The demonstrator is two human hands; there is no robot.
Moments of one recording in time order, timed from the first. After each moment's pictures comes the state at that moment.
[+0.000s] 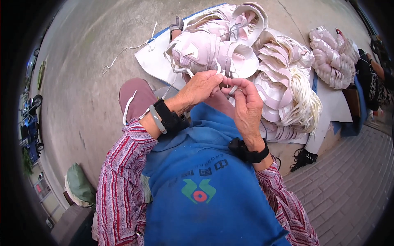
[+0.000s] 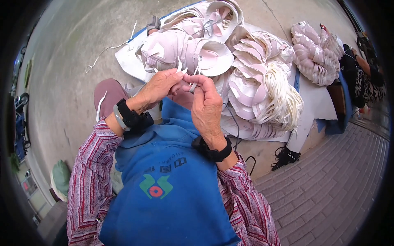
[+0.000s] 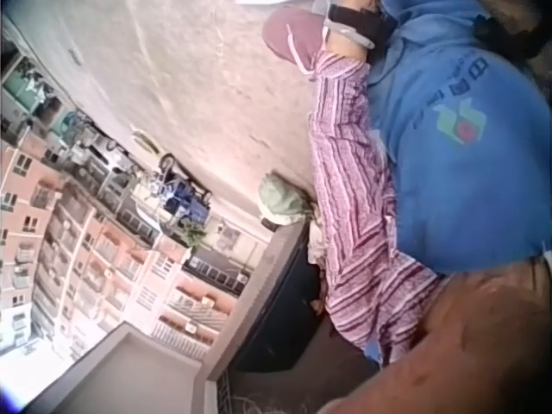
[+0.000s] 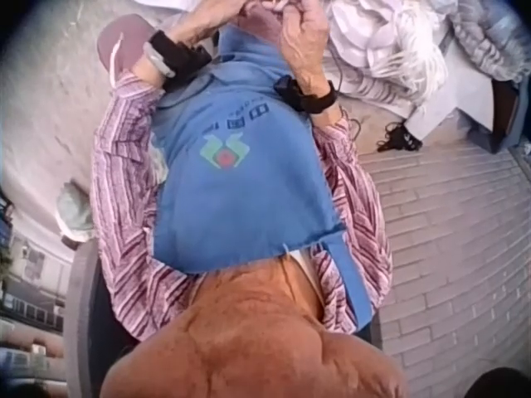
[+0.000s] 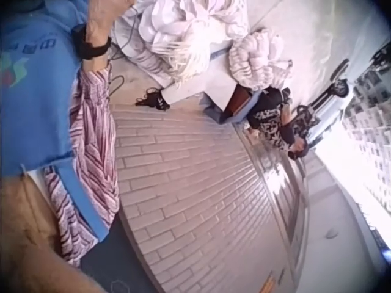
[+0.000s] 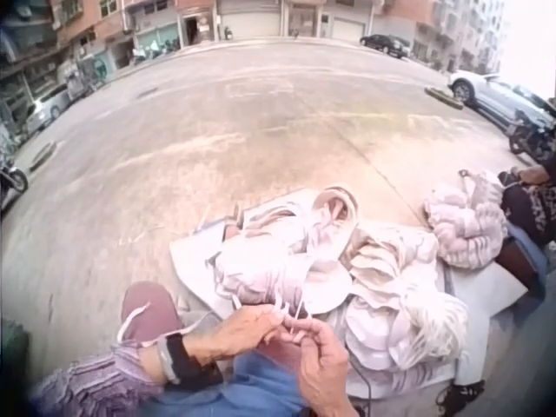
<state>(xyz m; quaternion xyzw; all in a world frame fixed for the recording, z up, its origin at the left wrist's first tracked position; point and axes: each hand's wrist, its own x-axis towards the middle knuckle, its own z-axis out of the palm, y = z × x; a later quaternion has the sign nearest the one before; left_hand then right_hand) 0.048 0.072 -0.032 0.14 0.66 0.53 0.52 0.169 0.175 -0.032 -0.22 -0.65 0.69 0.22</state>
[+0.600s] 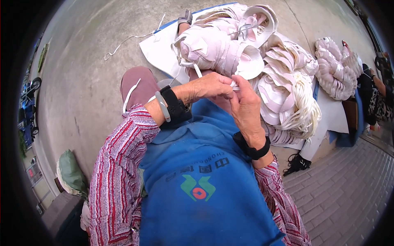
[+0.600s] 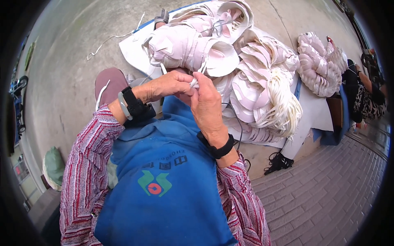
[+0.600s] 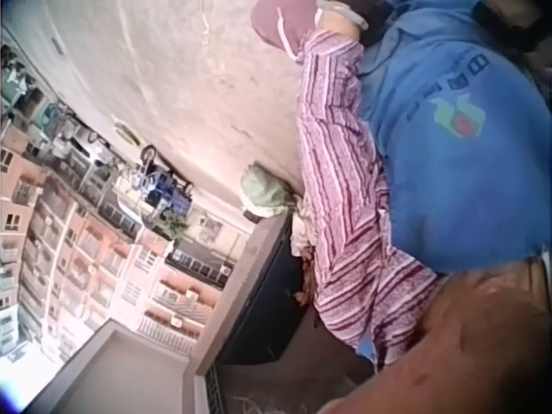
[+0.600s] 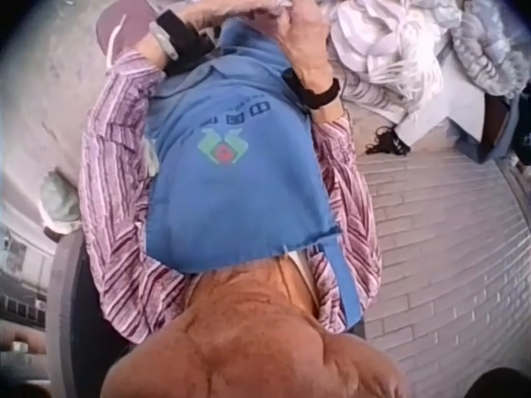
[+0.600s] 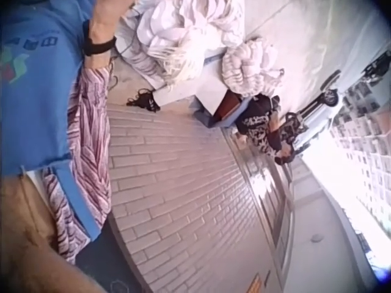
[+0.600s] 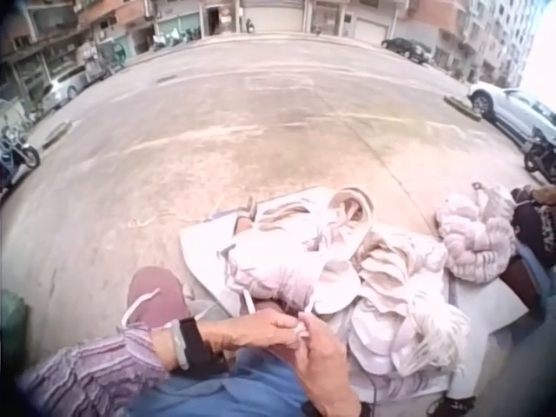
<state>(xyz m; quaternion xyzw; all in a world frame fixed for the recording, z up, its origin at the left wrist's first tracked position) 0.042 0.076 -0.044 0.20 0.64 0.43 0.61 0.169 0.183 -0.039 -0.15 -0.86 0.47 0.14</state>
